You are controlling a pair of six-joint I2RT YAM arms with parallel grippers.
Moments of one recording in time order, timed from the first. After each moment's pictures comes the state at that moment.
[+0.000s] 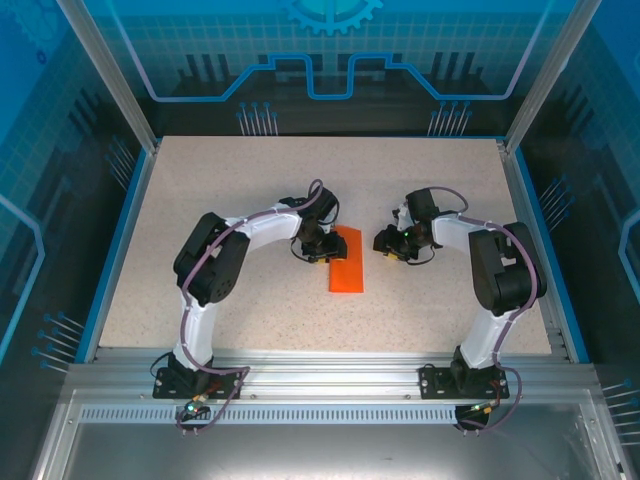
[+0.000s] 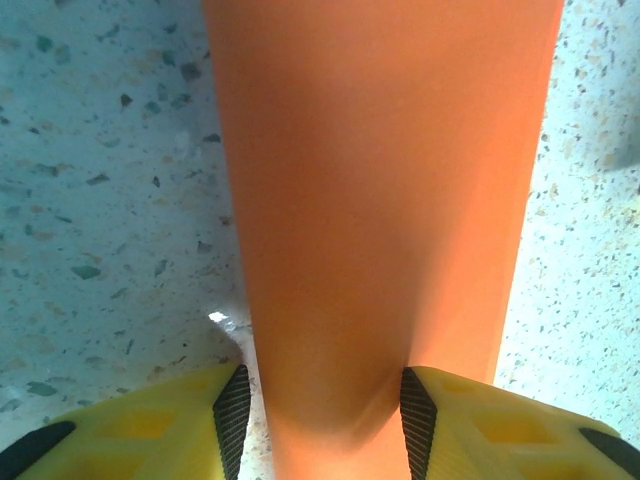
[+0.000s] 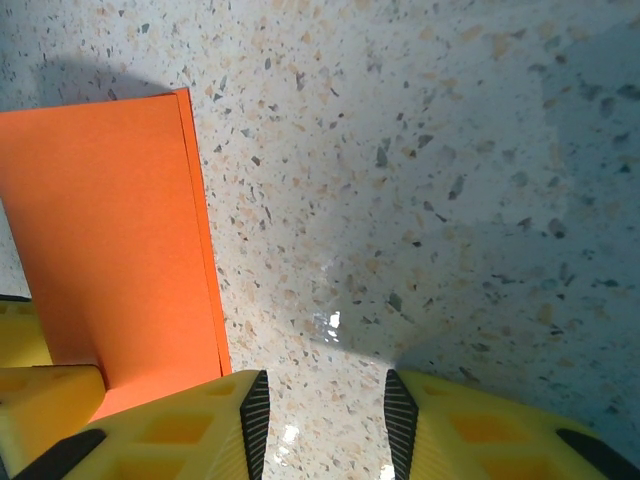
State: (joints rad) left arm -0.58 2.08 1.45 -0.65 0.35 -0.64; right arm 0.21 1.81 0.99 -0.39 -0.48 0.46
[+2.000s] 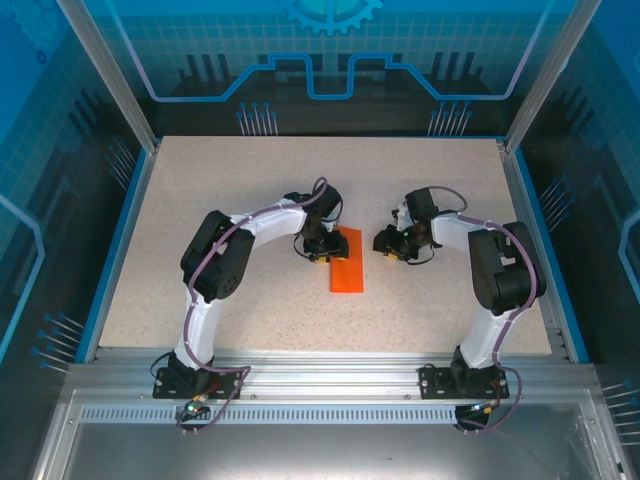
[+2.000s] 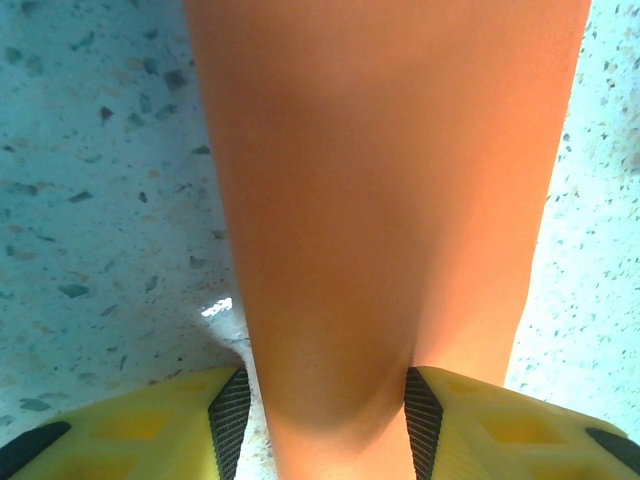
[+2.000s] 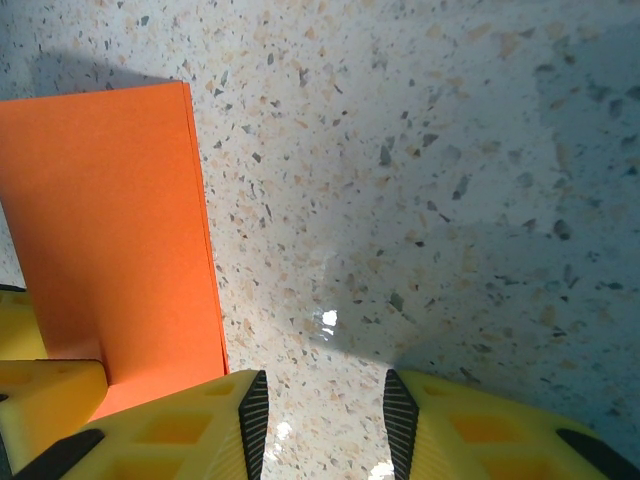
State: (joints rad) left arm -0.58 2.13 1.54 -0.75 0.35 -0.61; right arm 0.21 1.82 1.00 -0.40 -0.48 0.45
